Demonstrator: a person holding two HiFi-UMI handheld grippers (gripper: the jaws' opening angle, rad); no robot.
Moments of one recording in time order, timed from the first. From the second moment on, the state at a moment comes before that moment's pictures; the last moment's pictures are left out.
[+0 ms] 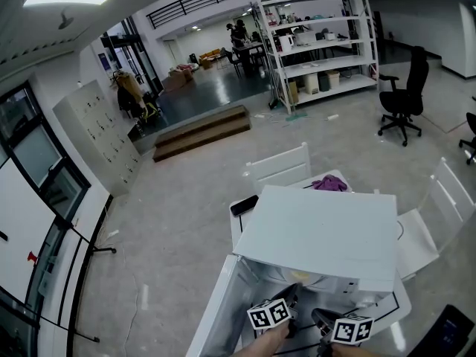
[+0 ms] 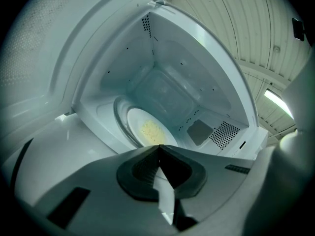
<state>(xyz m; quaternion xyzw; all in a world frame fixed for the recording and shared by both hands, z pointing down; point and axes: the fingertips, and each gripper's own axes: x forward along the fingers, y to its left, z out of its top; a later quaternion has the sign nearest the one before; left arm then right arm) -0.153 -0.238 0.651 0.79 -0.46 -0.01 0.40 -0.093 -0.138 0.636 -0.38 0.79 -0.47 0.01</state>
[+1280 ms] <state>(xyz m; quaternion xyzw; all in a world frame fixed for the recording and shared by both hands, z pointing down) -0.151 -0.272 0.649 0.79 -0.47 0.04 0.40 -0.089 -0.140 0.627 -0.38 0.80 -0.46 0.01</state>
